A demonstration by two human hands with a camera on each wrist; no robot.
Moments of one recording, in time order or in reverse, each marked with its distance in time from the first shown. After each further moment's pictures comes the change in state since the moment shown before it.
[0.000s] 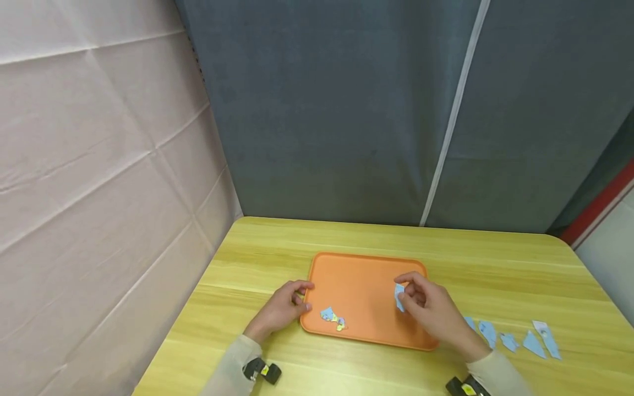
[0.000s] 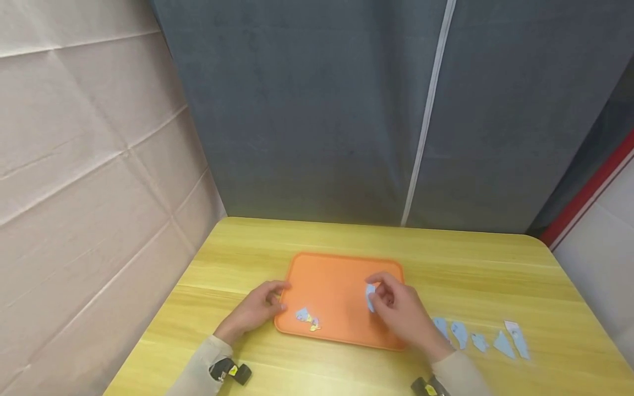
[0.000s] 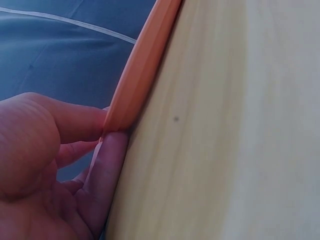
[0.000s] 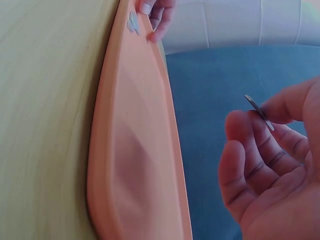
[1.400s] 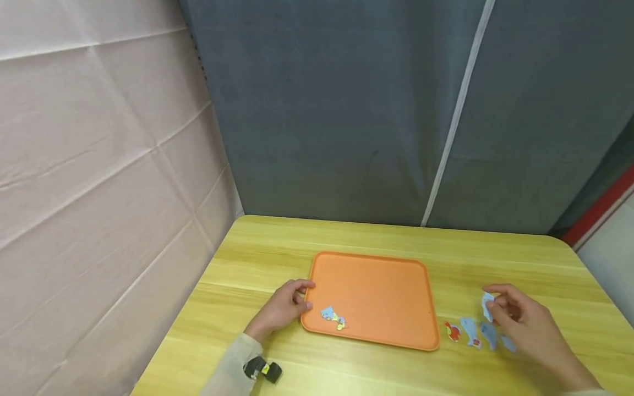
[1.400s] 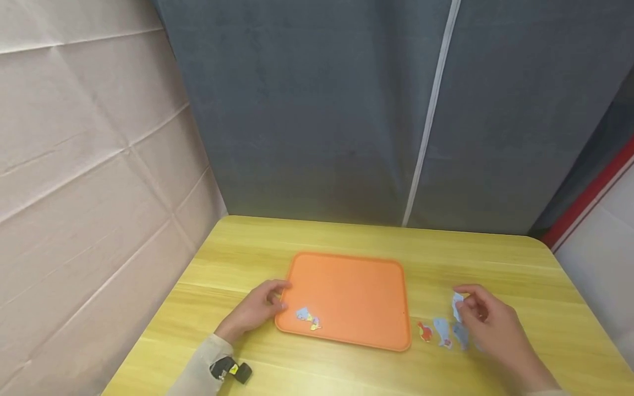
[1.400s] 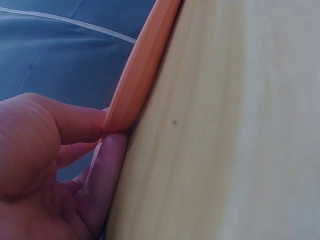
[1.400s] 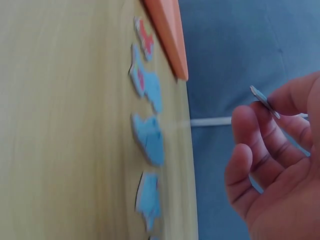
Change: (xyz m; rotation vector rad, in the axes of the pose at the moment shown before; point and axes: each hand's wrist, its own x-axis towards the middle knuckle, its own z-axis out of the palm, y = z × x) left_hand 0.000 0.005 -0.001 0.007 0.005 0.011; right_hand -0.065 0.064 -0.113 -0.323 0.223 0.064
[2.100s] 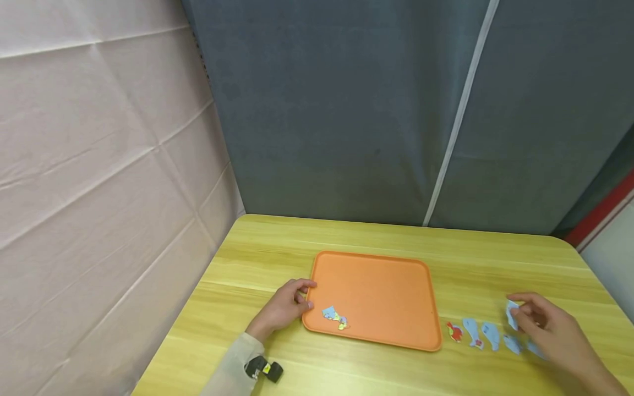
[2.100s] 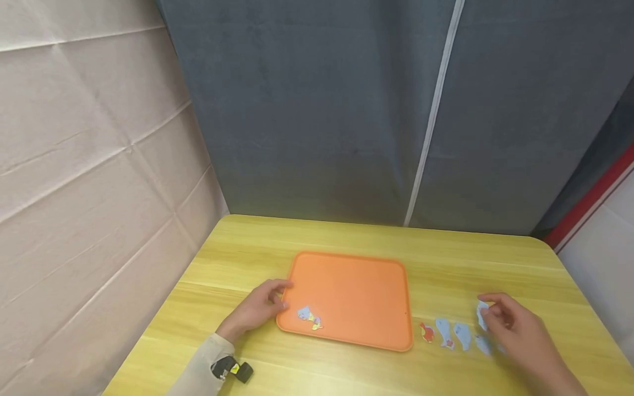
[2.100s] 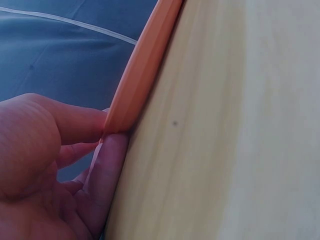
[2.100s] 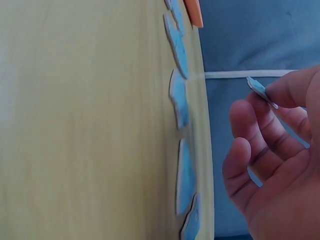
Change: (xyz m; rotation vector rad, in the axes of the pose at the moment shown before) left_hand 0.001 0.001 0.002 -0.004 -0.014 0.002; right_hand -0.012 0.041 -0.021 -0.076 -0.036 0.124
